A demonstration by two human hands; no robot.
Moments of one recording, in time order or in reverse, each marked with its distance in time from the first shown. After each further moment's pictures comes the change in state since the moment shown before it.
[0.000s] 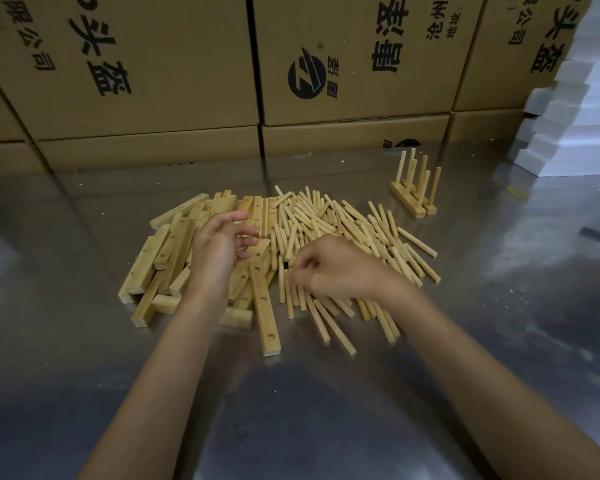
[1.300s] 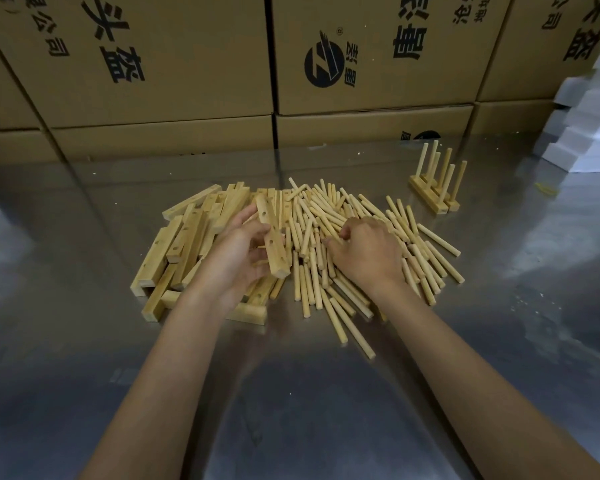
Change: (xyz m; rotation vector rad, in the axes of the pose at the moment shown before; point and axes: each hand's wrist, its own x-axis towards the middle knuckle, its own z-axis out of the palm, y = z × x) left_hand 0.007 0.000 -0.006 -0.223 -0.272 -0.252; right_hand 0.042 0.046 0.022 -0.398 0.635 0.202
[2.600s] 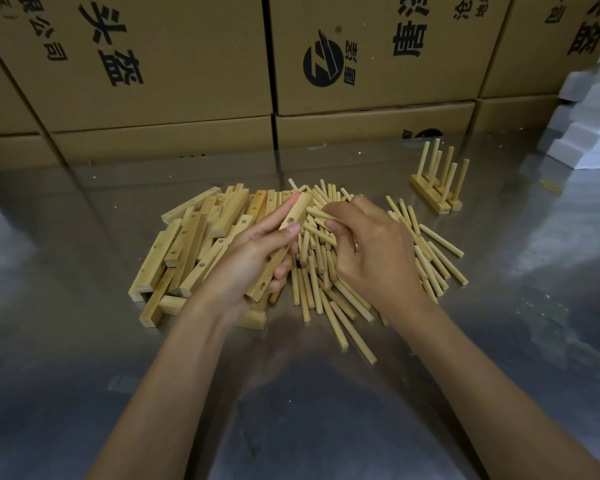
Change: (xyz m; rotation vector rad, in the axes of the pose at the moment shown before) left_hand -0.013 -0.001 0.007 0.189 -0.343 0.087; right_hand -0.030 -0.015 -0.050 0.262 0.276 -0.422
